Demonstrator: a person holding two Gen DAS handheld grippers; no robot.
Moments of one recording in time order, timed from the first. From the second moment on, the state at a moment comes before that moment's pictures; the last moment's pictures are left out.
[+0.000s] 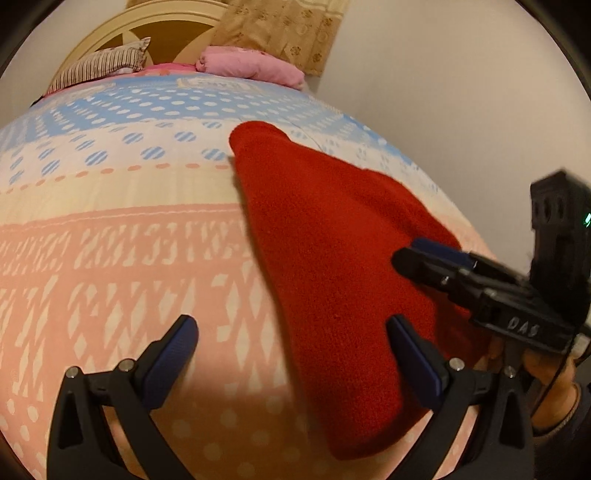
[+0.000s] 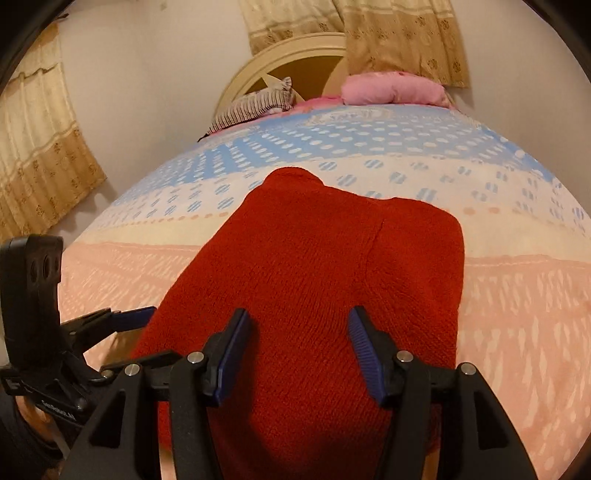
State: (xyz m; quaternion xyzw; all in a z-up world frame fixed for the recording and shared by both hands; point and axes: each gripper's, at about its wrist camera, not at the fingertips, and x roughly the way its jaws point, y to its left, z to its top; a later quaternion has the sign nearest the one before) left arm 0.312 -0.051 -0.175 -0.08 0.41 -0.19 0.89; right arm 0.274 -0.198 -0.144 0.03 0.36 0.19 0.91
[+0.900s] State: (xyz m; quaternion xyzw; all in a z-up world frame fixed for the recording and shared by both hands) left arm 0.311 -0.049 -0.176 -0.09 0.41 -0.21 0.88; right arm 0.356 -0.305 -0.170 0.22 0.41 0.13 0.87
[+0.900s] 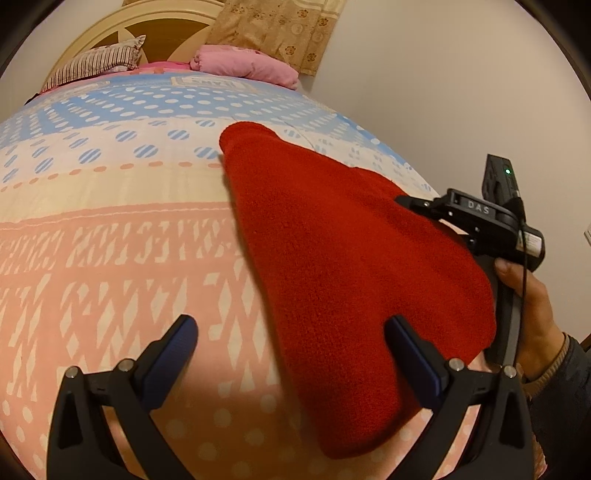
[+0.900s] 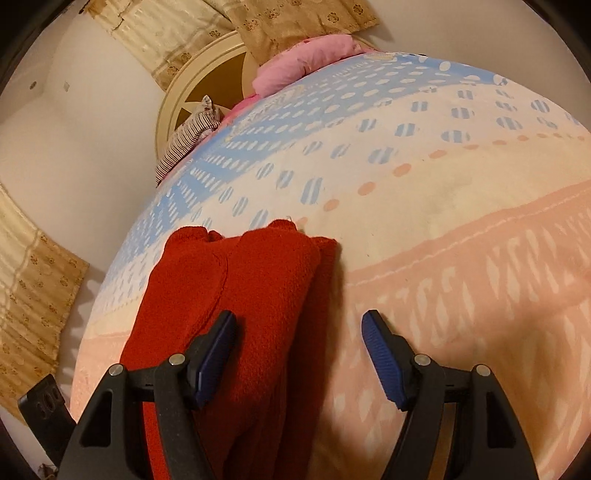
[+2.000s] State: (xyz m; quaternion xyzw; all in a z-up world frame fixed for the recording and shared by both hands) left arm 0.307 -0.053 -0.176 -0.14 0.44 -0.27 0.85; right arm 0.361 -0.290 -0.174 0.25 0.41 0.20 0.85
